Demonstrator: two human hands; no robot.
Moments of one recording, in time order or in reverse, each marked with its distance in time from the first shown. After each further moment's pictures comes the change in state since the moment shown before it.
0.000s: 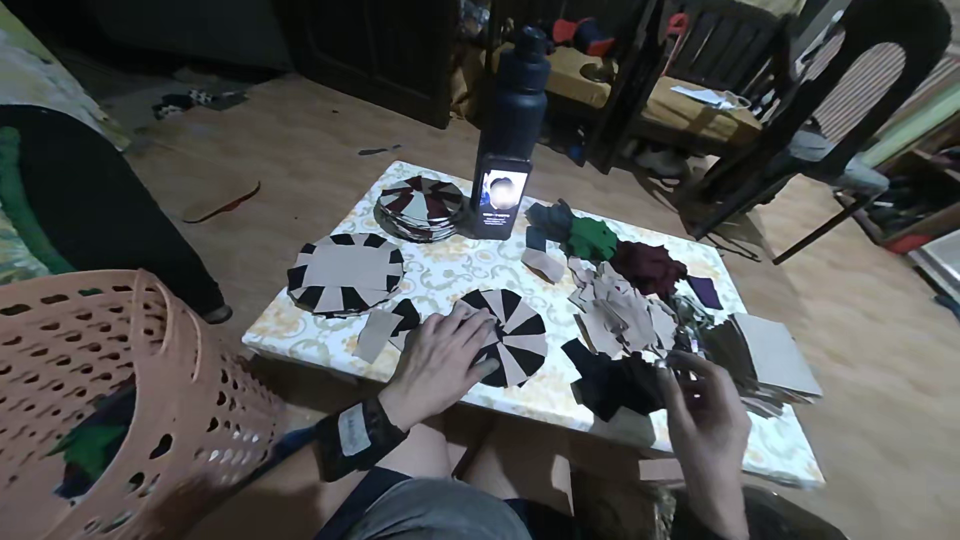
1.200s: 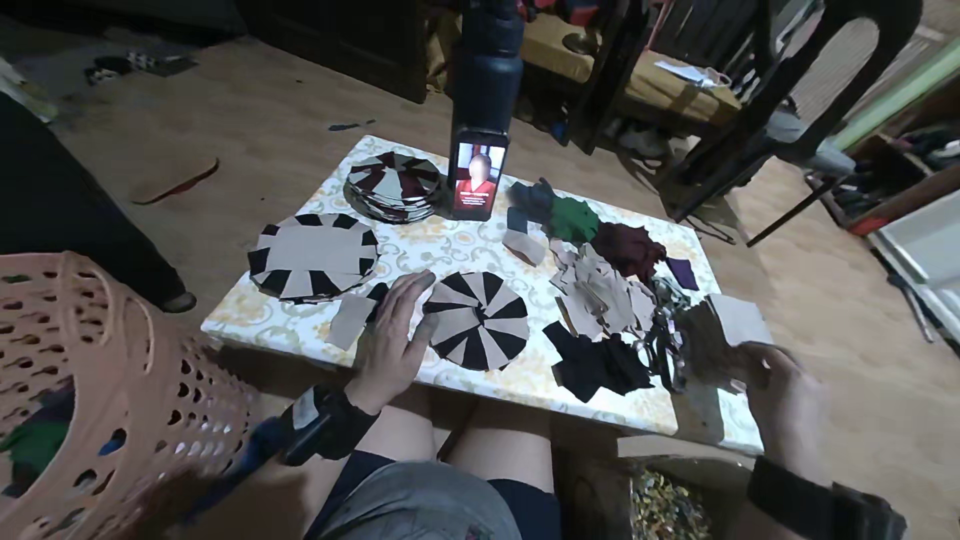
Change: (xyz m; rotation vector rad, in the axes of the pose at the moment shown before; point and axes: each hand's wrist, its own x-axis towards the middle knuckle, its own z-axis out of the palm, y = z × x) left_hand -0.017 -0.017 0.003 -0.491 0.323 -0.297; right_hand 0.046 0.110 -0.087 -0.481 -0.138 0.082
